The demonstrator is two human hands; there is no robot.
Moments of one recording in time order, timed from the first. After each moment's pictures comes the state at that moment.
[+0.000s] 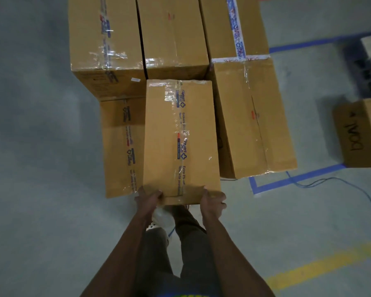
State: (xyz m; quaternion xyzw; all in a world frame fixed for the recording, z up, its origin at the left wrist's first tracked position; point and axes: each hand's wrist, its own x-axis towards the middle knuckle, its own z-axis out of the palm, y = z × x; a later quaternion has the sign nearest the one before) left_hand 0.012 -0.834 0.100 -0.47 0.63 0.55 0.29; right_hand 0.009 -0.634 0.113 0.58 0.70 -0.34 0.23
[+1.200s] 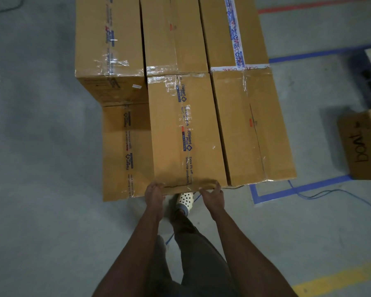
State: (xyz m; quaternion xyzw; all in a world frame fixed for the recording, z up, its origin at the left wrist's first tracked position) left_hand -0.024 -0.771 0.098 -0.57 0.50 0.63 0.16; right_hand -0.024 -0.582 0.101 0.39 0.77 -0.40 0.31
